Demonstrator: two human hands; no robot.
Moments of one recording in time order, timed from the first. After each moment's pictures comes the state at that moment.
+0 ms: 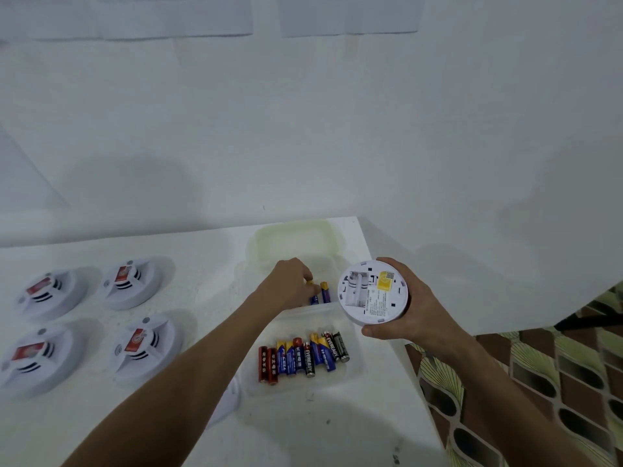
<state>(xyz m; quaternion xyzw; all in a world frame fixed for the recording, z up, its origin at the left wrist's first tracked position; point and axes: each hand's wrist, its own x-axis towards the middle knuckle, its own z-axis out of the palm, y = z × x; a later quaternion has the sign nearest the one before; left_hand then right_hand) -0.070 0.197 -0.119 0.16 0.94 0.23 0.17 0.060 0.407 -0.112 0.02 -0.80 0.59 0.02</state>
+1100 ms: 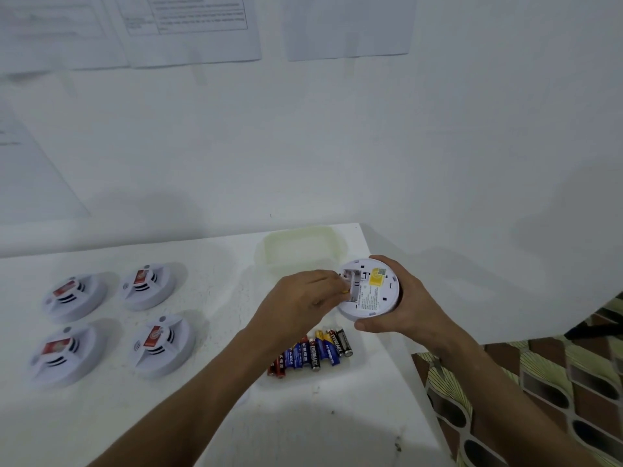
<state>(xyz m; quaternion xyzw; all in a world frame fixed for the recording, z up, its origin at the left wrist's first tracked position) 0.013 0.181 -0.076 0.46 0.79 0.32 -0.25 0.061 0.390 -0.099 0.06 -0.80 0.59 0.05</state>
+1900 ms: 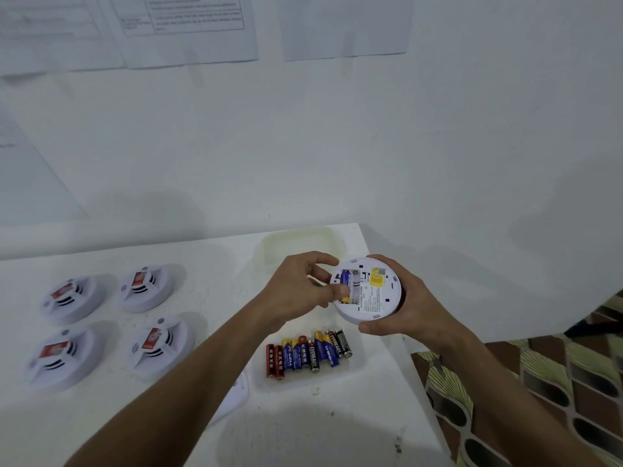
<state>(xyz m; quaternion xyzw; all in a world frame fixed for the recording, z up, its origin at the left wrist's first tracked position) 0.000 0.188 -0.051 0.14 0.79 0.56 0.19 0.065 0.395 -0.093 0.08 -0.79 0.61 0.03</state>
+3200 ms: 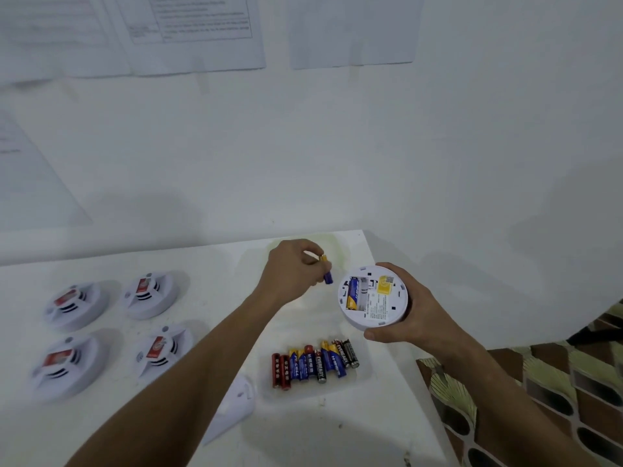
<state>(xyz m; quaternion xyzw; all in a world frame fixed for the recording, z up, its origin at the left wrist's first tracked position) -0.046 0.187 -0.059 0.11 0.85 0.51 0.07 0.064 0.394 -0.093 0.04 -0.80 0.60 0.02</state>
